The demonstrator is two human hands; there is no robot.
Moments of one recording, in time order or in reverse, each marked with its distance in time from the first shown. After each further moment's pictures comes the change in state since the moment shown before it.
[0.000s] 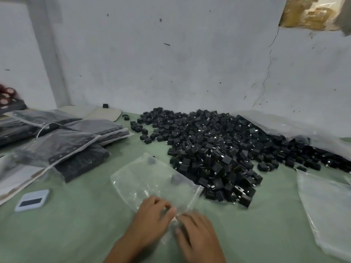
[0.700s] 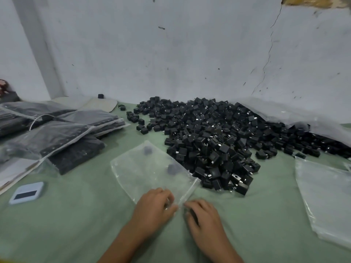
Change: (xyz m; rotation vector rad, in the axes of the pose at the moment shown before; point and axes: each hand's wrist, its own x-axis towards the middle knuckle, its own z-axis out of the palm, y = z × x) left_hand 0.008 0.020 0.008 0.195 -0.026 0.093; right_hand -0.004 0.026 -0.004 0.182 -0.125 0.219
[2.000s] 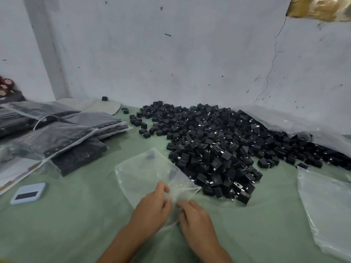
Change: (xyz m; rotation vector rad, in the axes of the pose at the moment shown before) left_hand 0.002 -0.002 -0.011 -0.265 0.121 -0.056; right_hand 0.026 -0.019 0.014 -0.044 -0.134 0.035
